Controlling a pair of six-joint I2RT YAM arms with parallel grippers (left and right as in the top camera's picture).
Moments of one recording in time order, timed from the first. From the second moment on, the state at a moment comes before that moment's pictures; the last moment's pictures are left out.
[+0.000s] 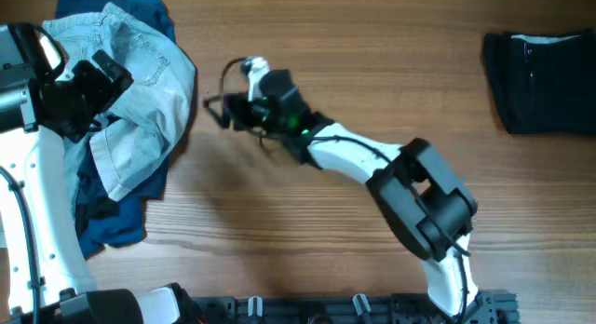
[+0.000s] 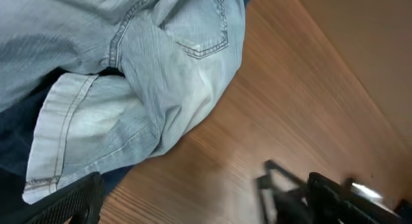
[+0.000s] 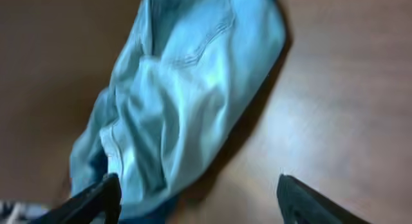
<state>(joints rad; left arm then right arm) 0.32 1.48 1.55 -1.09 0.21 -0.47 0.73 2.13 1.33 0.36 -0.34 0.66</state>
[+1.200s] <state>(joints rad) 0.40 2.00 1.55 -0.44 -0.08 -0.47 0.54 2.16 2.21 -1.13 -0.14 0.13</state>
